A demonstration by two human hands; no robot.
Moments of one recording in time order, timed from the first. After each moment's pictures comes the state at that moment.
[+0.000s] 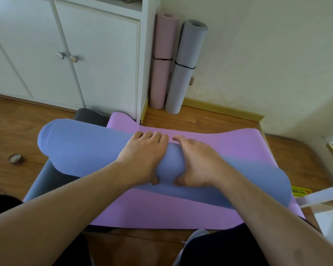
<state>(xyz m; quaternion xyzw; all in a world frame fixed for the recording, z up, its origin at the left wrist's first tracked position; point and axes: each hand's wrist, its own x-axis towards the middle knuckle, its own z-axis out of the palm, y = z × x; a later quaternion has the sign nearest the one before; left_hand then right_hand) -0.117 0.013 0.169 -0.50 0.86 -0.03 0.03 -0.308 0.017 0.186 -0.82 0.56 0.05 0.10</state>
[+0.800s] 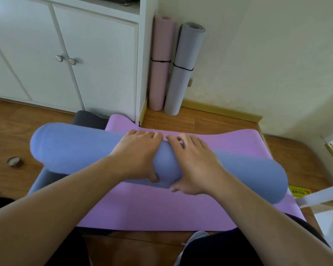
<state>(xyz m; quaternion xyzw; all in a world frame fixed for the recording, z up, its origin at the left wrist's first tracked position) -0.104 0.000 0.171 -0.51 0.86 0.02 -0.02 -0.303 0.025 0.184 -0.85 0.53 0.06 0.00</state>
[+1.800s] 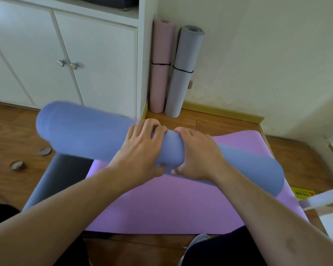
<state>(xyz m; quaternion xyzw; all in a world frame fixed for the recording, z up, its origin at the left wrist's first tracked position) -0.111 0.018 0.173 -0.51 0.84 -0.02 -0.21 -0.314 -0.002 0.182 -0.82 0.56 -0.06 0.03</state>
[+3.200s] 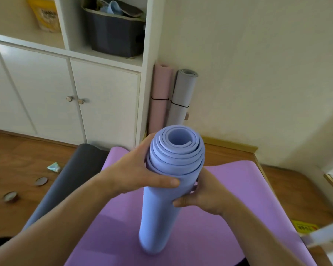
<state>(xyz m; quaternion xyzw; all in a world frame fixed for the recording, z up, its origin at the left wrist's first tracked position) -0.091 0.010 0.254 -0.35 0.70 0.51 -0.37 -0.334 0.010 0.207 -0.70 0.51 -0.27 0.43</state>
